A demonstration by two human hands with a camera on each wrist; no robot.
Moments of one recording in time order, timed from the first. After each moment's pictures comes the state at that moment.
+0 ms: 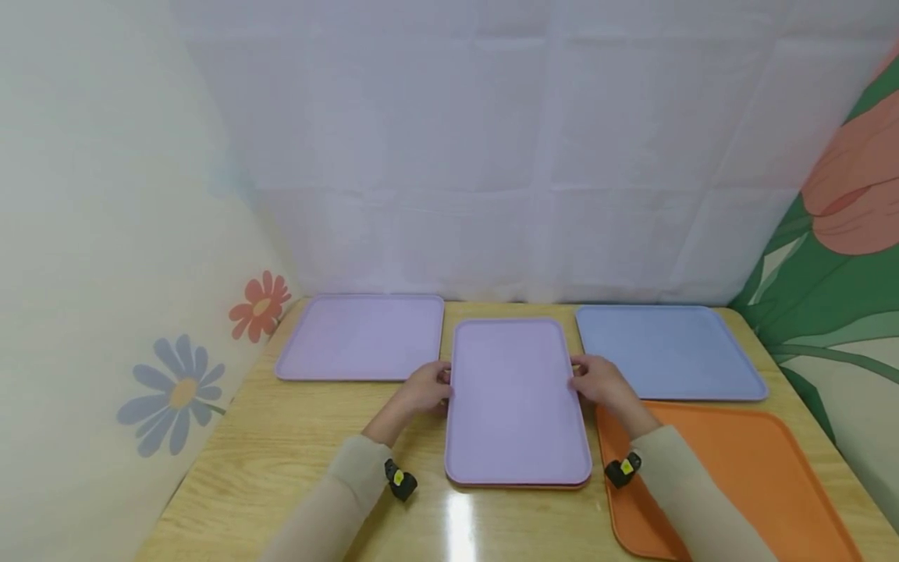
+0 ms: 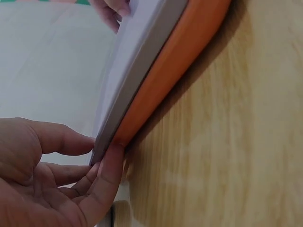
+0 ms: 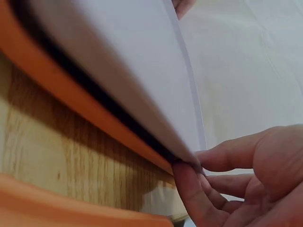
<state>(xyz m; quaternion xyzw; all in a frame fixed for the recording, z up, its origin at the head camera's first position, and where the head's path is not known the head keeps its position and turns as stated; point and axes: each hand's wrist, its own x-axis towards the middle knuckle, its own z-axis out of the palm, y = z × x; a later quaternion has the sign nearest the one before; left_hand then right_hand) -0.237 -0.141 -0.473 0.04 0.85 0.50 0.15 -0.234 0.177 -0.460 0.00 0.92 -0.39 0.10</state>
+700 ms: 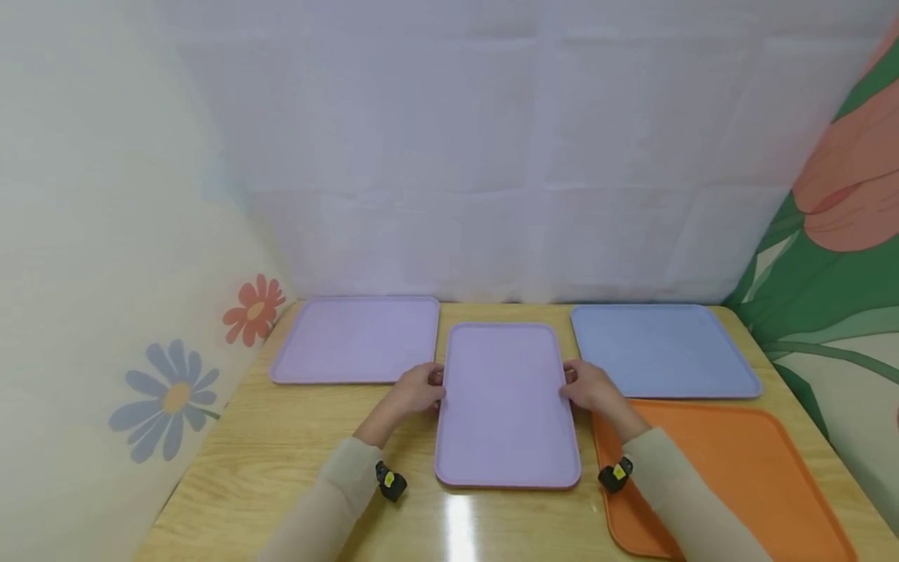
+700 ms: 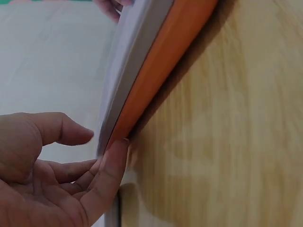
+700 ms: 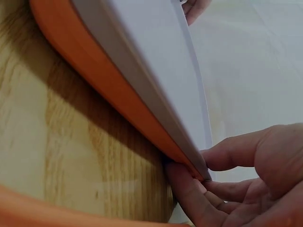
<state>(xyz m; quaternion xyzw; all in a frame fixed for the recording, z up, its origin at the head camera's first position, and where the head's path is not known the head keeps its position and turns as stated) -0.238 -0.152 -0.470 0.05 0.89 0.43 0.14 -0.235 0.171 -0.472 0.00 0.93 -0.35 0.12</state>
